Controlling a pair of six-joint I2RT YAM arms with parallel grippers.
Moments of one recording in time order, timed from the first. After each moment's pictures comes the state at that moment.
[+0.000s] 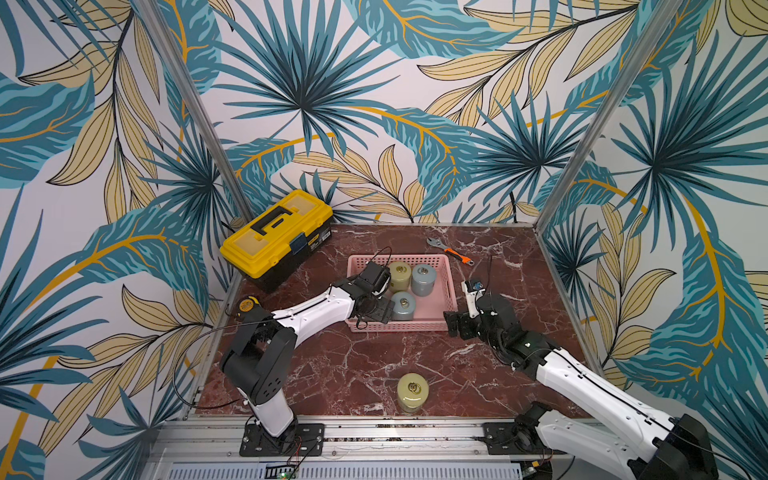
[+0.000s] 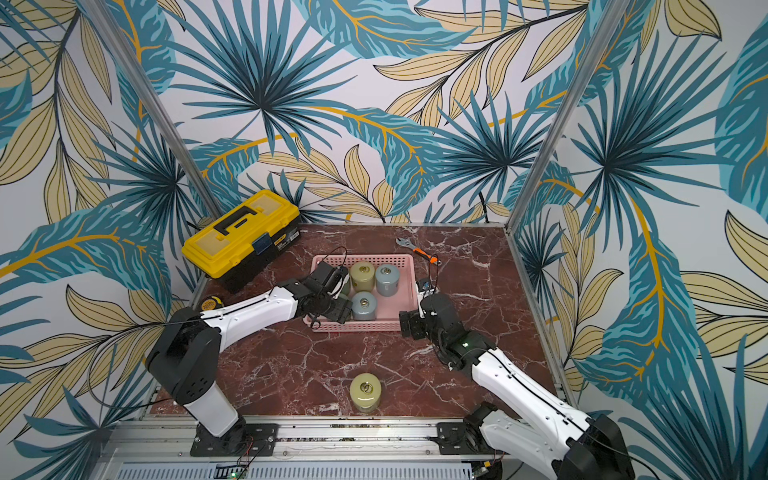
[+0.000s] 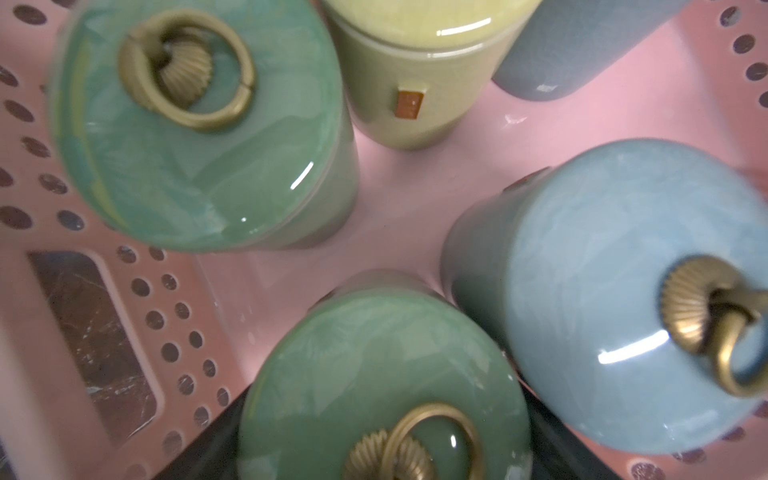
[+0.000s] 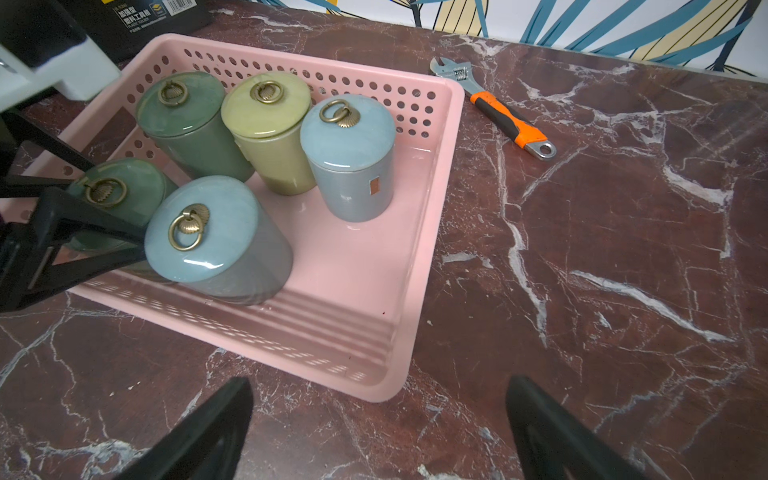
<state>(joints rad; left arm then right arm) -0.61 1.70 1.15 -0.52 -0.07 -0.19 0.56 0.99 0.65 -0.31 0.24 0.20</state>
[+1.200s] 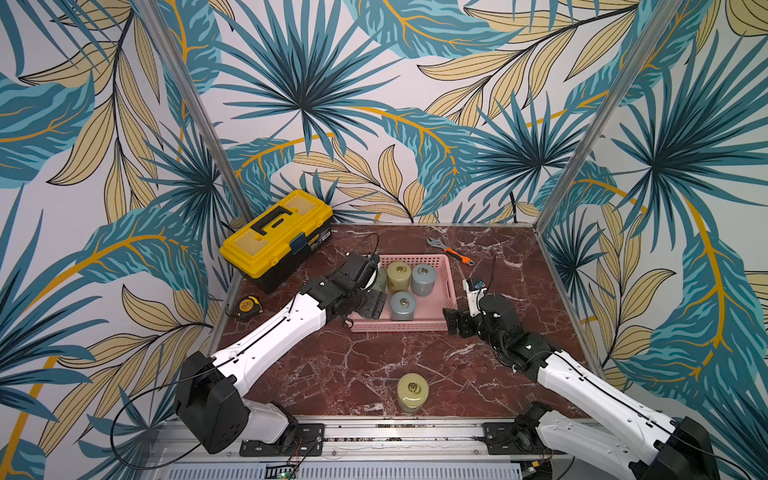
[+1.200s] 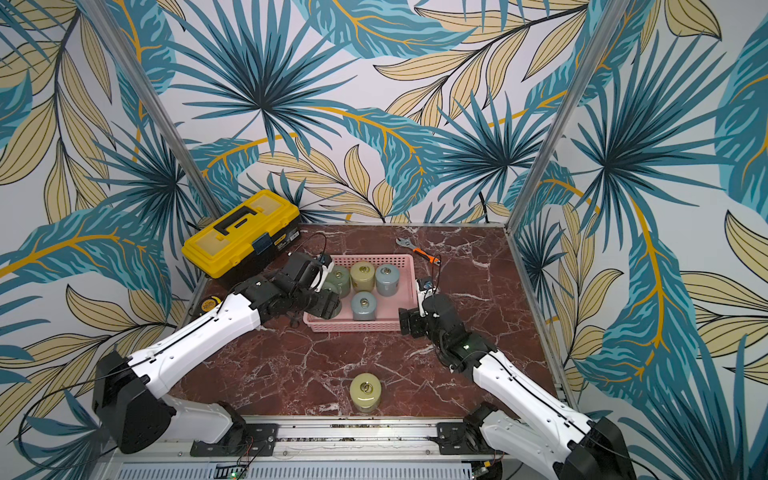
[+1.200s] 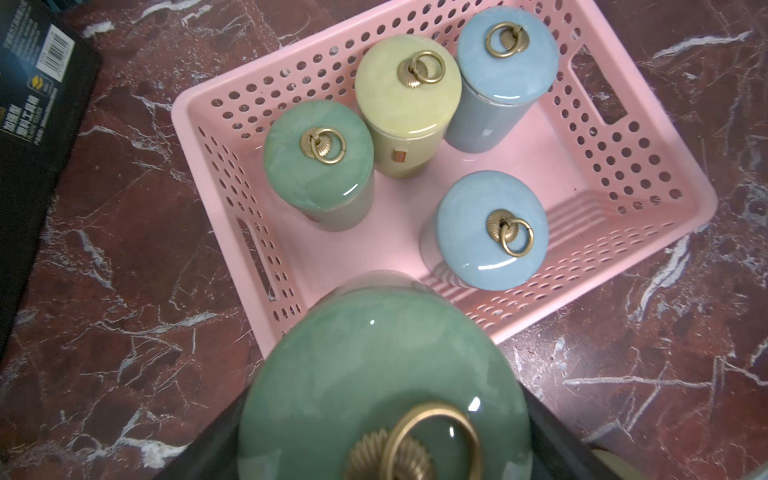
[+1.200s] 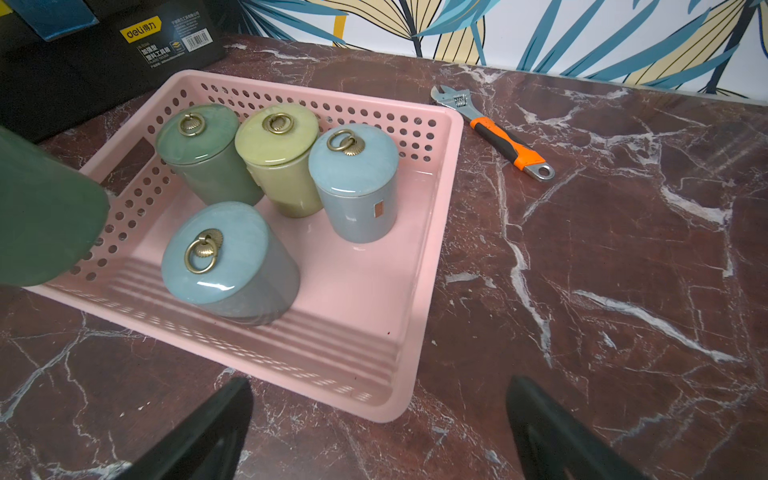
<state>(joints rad) -0.64 1.39 1.22 -0.77 -0.09 -0.21 0.56 0.97 0.63 -0.24 0.24 0.20</state>
